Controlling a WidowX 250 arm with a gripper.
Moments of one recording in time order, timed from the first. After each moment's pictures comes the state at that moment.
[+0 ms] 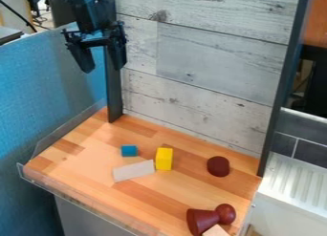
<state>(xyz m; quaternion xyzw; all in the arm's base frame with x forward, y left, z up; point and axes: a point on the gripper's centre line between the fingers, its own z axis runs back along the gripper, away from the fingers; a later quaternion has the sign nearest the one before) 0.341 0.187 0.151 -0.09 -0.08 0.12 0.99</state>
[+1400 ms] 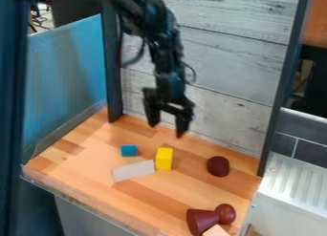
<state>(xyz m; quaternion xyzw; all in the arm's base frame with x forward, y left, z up) 0.391 0.092 0.037 -0.01 -0.06 -0.05 1.00</state>
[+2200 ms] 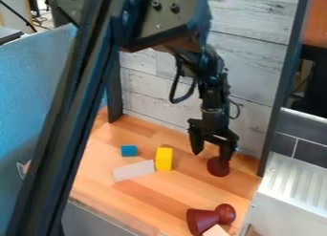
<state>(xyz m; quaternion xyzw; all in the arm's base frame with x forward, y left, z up) 0.439 0.028 -0.026 -0.03 -0.06 -0.09 0.99</state>
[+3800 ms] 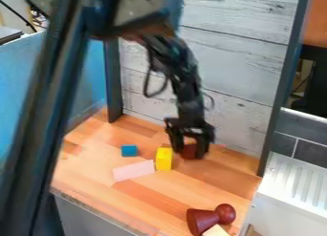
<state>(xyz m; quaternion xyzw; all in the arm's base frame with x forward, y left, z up) 0.414 0.081 -0.010 -0.07 -0.05 0.00 1.00</state>
